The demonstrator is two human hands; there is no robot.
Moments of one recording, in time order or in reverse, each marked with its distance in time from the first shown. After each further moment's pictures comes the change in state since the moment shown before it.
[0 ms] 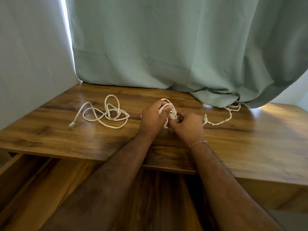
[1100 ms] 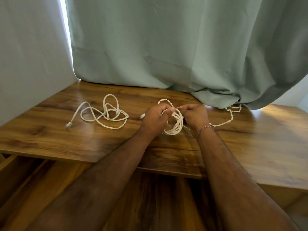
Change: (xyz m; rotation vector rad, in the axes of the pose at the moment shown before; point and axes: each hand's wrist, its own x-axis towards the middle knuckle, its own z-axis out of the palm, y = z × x) left_hand 0.005 -0.004 0.000 -0.071 -0.182 -0.043; right_hand 0.043 0.009 -0.005 0.658 -0.035 0.463
